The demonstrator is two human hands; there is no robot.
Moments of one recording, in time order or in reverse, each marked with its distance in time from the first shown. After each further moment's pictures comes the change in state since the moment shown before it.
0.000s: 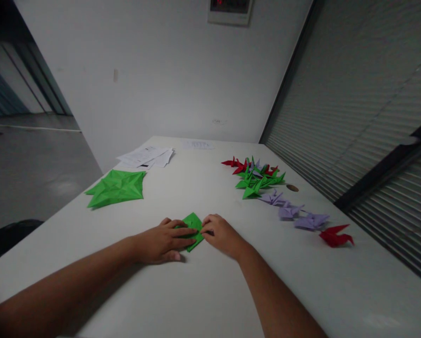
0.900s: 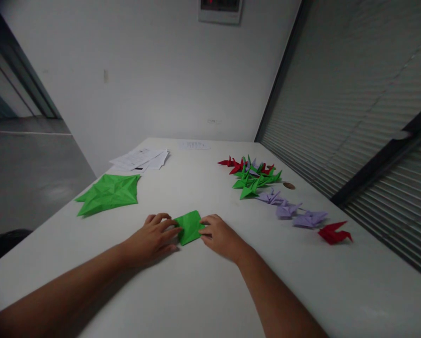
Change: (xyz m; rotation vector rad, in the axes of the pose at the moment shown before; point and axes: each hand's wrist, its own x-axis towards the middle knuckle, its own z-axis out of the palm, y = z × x) left_hand -0.007 -0.011 0.000 0.137 0.075 -0.296; right_hand -0.001 0.011 0.003 -0.107 0.029 -0.035
